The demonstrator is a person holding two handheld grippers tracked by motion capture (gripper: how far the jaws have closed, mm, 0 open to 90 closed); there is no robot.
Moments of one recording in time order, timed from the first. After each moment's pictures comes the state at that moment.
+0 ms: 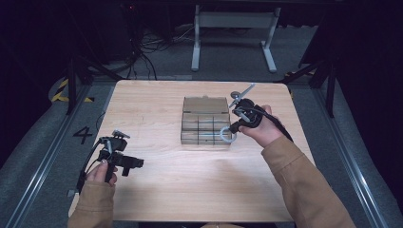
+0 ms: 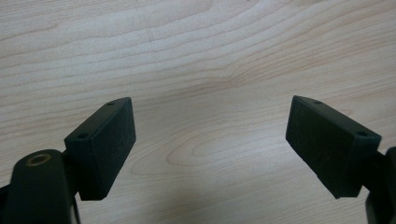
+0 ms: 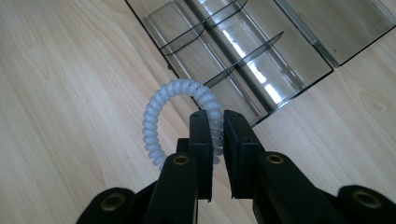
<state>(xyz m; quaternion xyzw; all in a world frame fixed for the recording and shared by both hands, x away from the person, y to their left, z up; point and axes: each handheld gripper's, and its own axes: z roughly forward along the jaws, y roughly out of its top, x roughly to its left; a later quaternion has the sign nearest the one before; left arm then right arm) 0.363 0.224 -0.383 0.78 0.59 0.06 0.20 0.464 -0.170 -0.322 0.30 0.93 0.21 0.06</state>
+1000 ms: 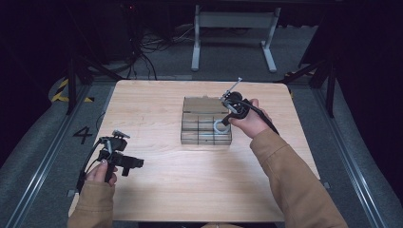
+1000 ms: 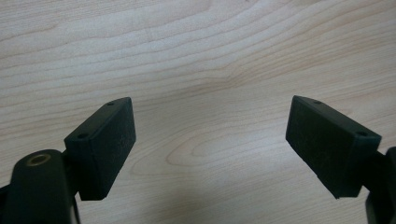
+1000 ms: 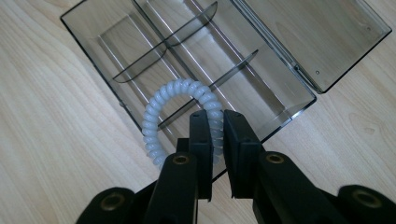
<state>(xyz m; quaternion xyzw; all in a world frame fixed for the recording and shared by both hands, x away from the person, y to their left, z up) 0.363 0.224 -0.383 0.78 0.59 0.06 0.21 0.511 -0.150 -0.347 0.33 0.92 0.19 0.07</state>
